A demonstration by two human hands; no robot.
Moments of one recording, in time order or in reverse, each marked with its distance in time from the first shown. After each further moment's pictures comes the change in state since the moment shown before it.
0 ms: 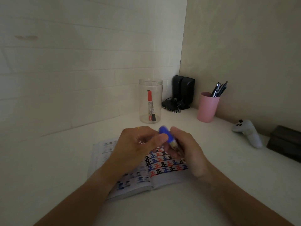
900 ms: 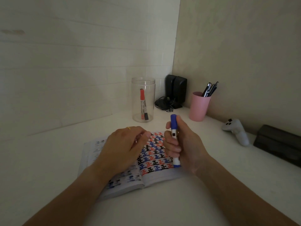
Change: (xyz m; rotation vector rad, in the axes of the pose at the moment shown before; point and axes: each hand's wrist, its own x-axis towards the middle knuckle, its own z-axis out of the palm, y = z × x) left_hand 0.000 -0.022 0.000 0.530 -0.020 0.016; right_hand 0.006 0.001 -0.019 0.751 0.033 0.352
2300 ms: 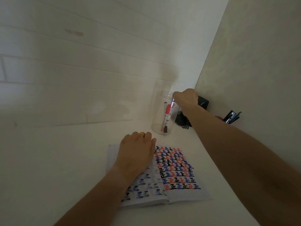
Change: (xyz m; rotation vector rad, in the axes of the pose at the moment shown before) left_hand 0.002 -0.039 -0.006 0.422 0.198 -0.127; right_hand 0.201 -0.096 0.087 -1.222 0.720 -0.281
